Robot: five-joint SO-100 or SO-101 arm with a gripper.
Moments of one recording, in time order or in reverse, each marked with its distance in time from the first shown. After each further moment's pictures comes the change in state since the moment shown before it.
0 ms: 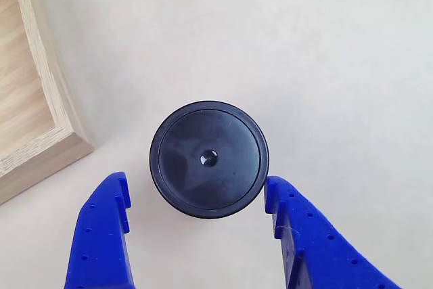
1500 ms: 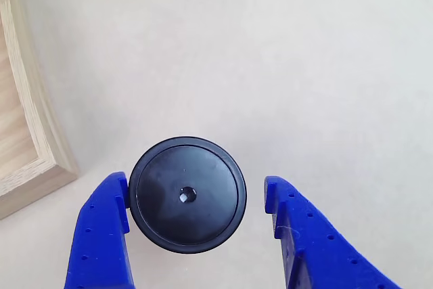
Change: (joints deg) arm 0.5 6.2 -3.8 -4.1 1.7
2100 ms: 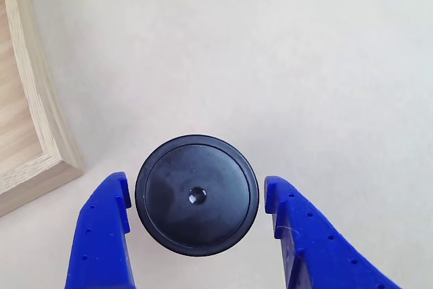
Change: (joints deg) arm -1.1 2.3 0.0 -1.1 0.0
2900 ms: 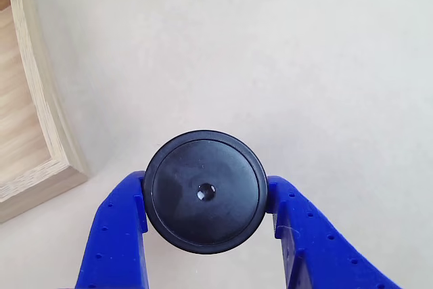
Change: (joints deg) arm -0.3 -2.7 -0.1 1.3 -0.1
